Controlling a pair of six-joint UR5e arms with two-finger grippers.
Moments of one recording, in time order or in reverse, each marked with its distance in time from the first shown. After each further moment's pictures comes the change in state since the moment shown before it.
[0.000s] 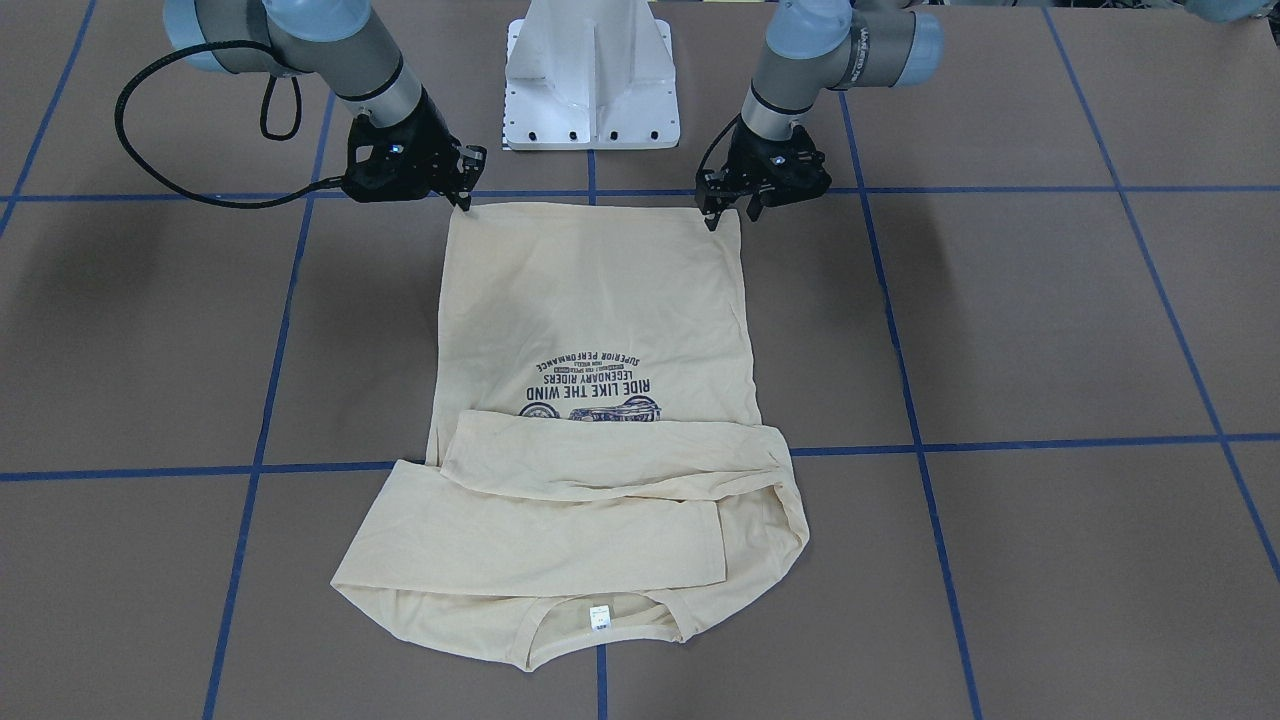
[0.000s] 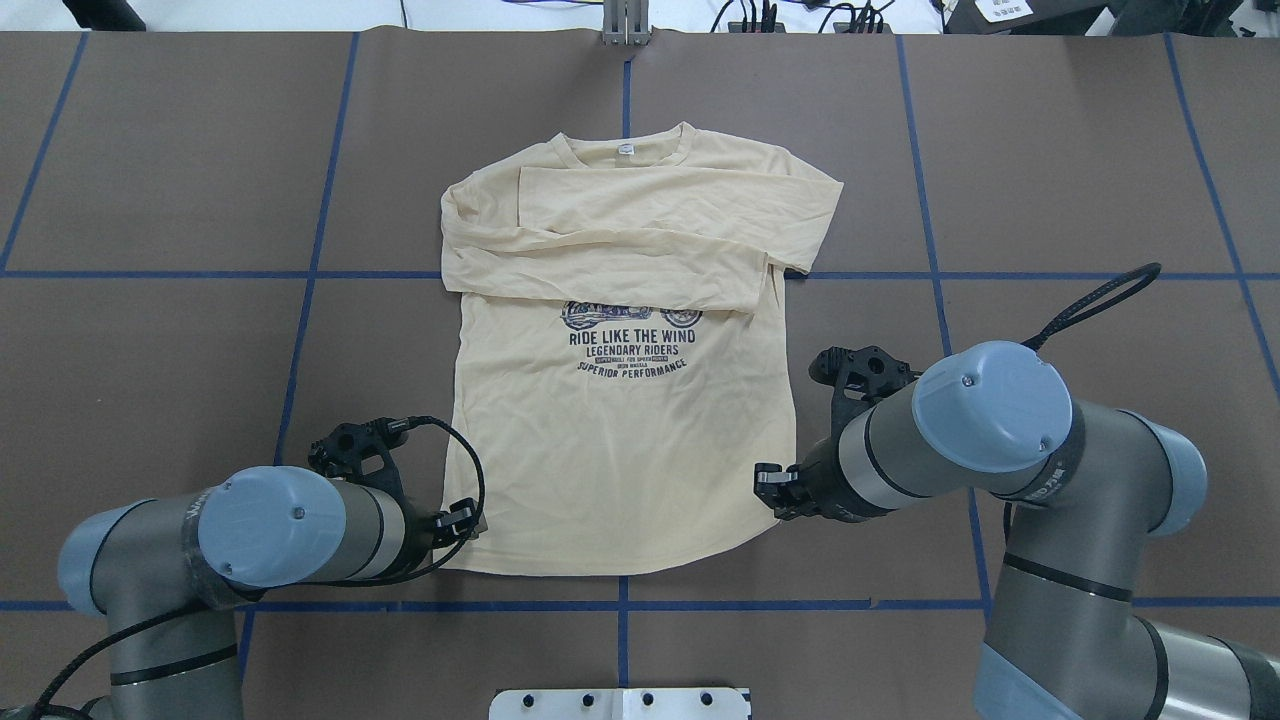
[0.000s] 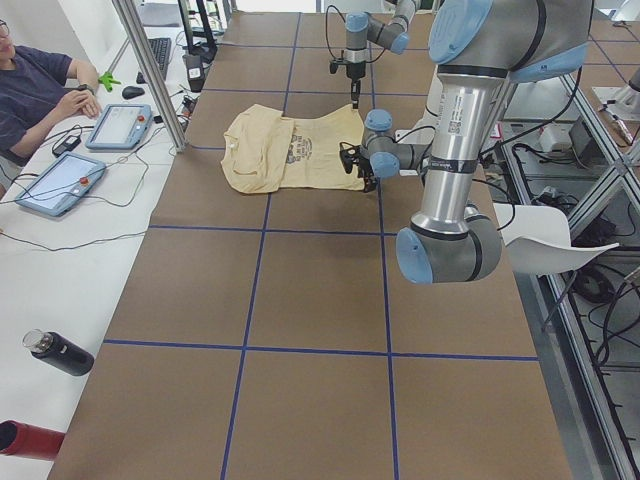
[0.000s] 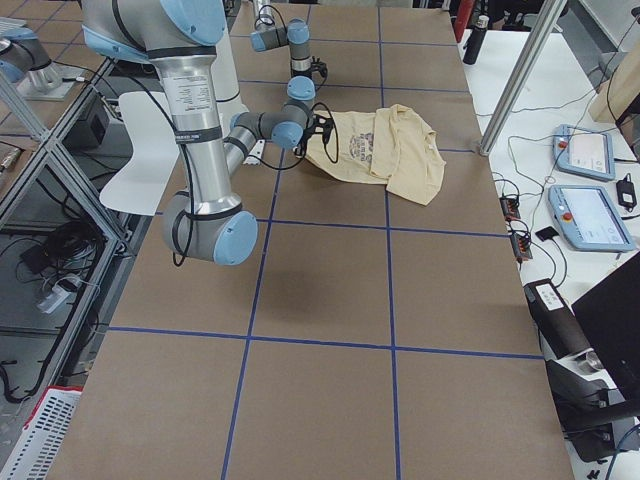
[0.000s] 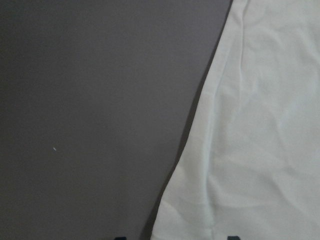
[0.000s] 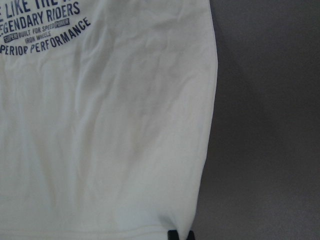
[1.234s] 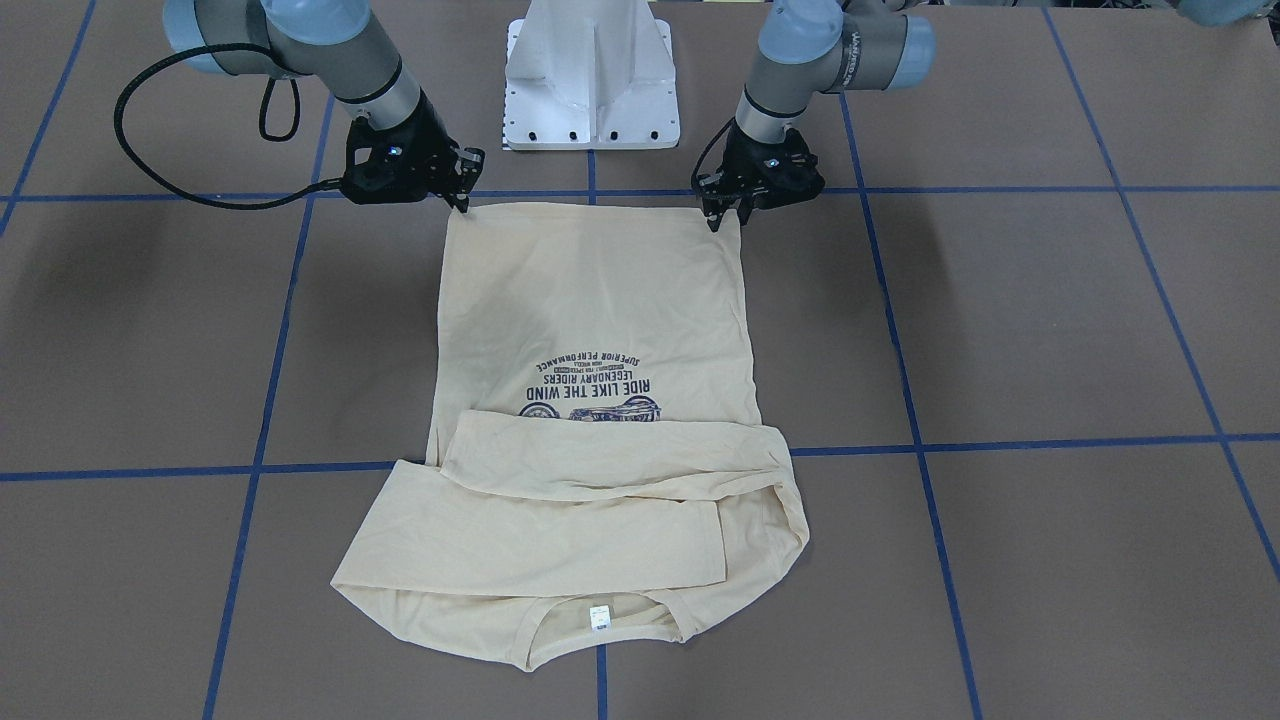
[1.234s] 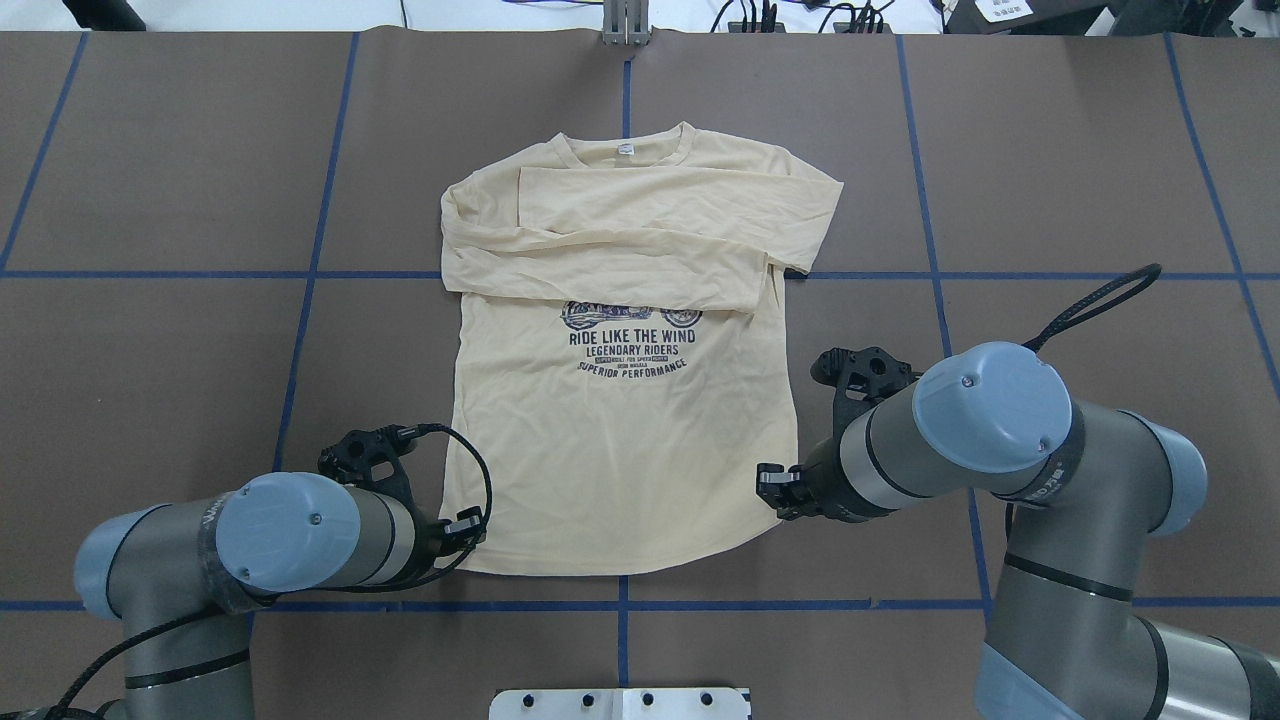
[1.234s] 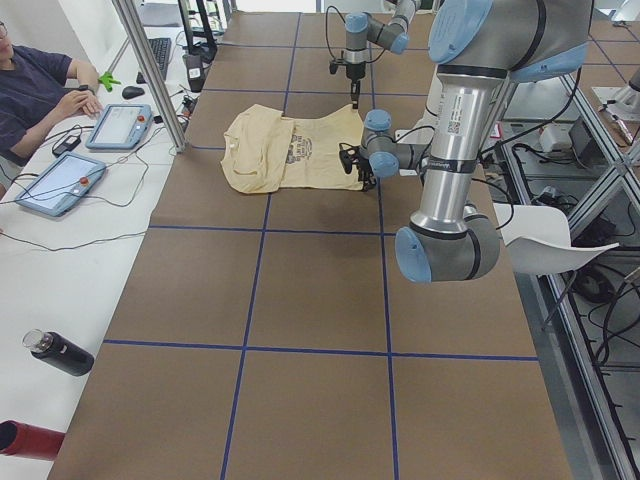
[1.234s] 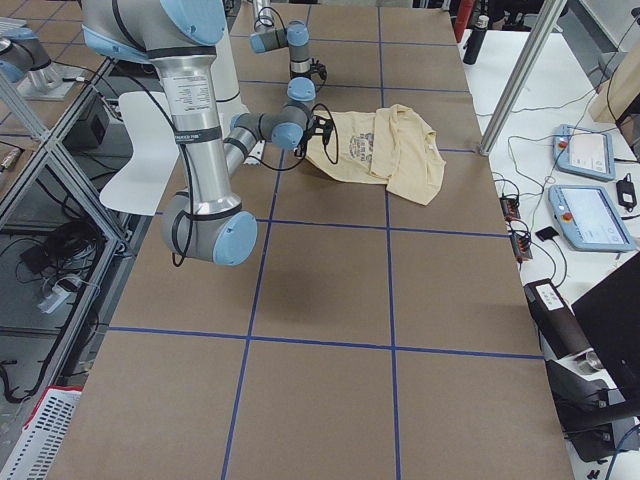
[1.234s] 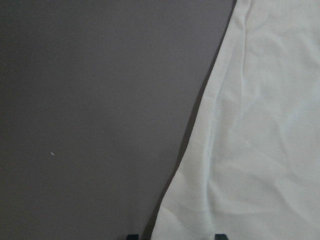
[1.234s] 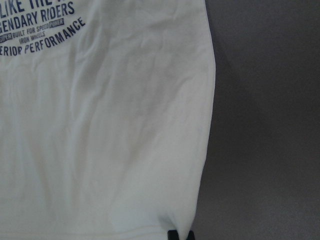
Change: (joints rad) left arm 0.015 -0.016 0.023 0.005 -0.002 -0.003; right arm 0.000 -0.003 -0.002 0.000 -0.001 0.000
